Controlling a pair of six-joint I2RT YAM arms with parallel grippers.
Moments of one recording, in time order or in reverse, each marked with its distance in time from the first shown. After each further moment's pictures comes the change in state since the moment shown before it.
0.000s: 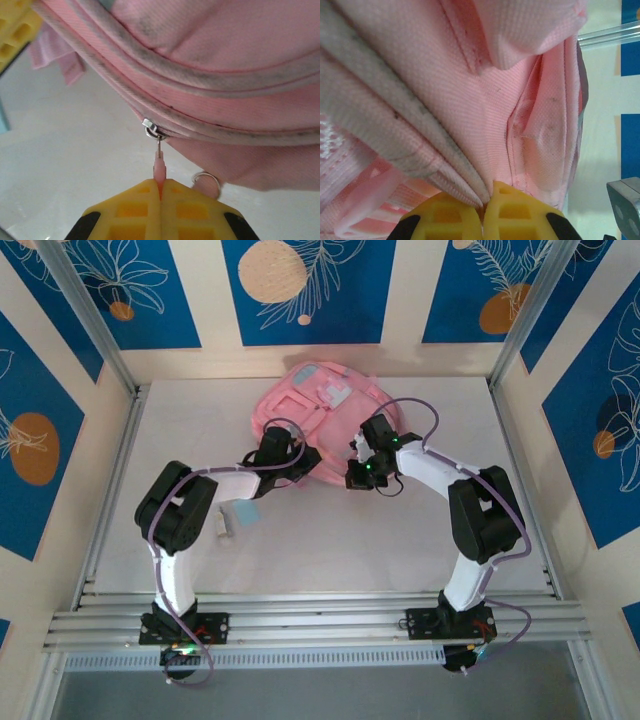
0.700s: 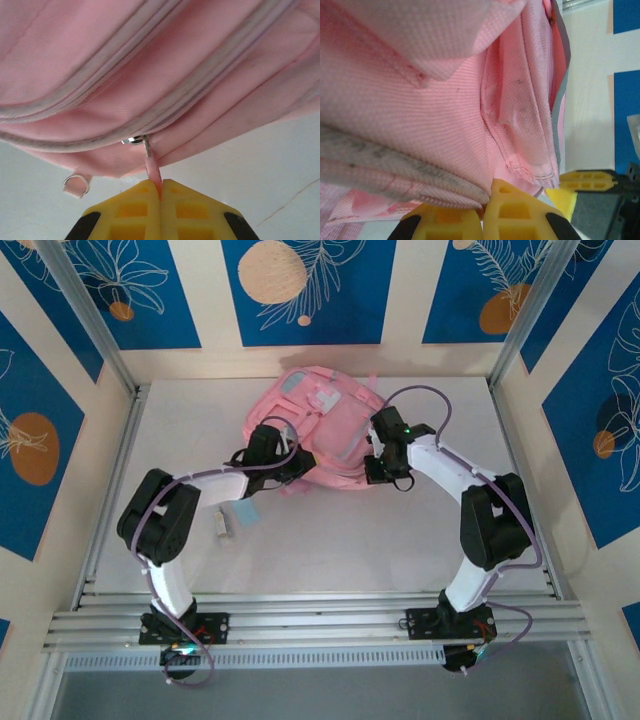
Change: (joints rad) left arm 0.042 -0.127 -0.052 -0.134 0.156 0.137; right arm -0.062 -0.059 0.060 -0.162 0.266 -0.138
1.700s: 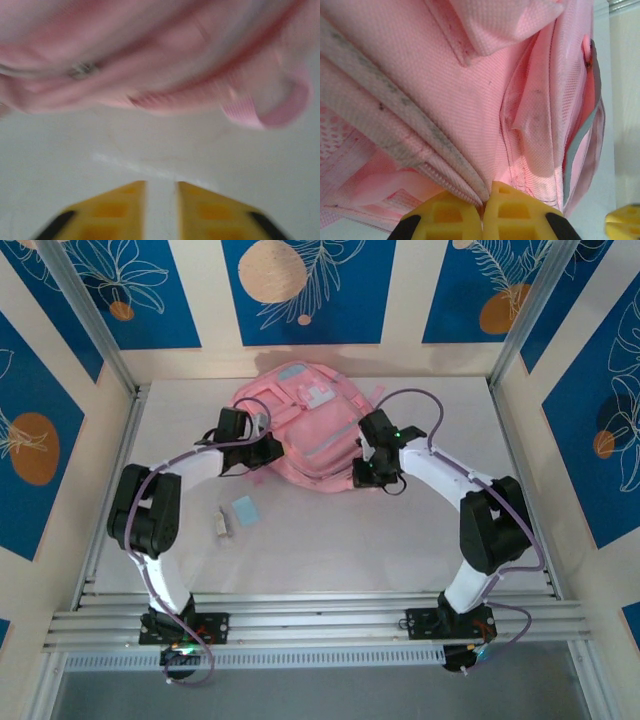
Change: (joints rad) left arm 0.210 0.013 0.135 -0.323 0.072 0.316; right arm 0.097 -0.019 0.025 0.001 -0.086 0.148
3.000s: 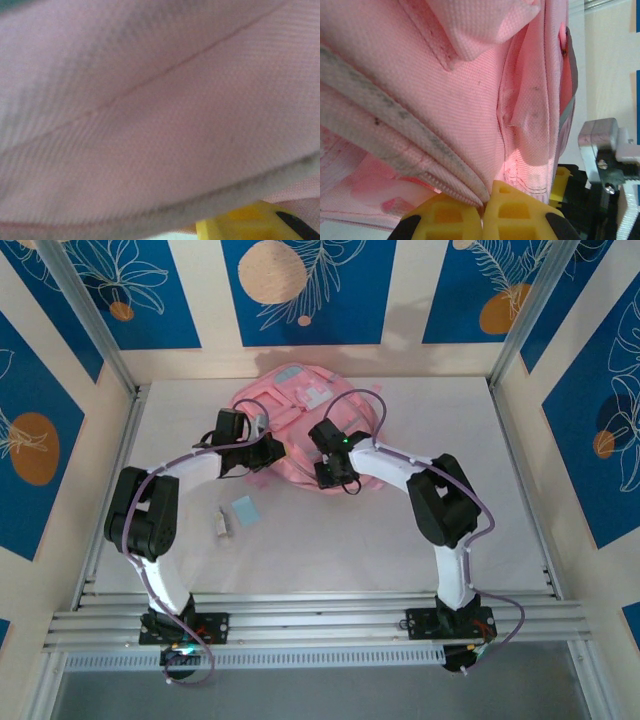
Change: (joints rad) left arm 0.008 -0.021 -0.030 0.049 0.078 -0.060; right arm 0.174 0.322 0.177 0.120 0.220 0.013
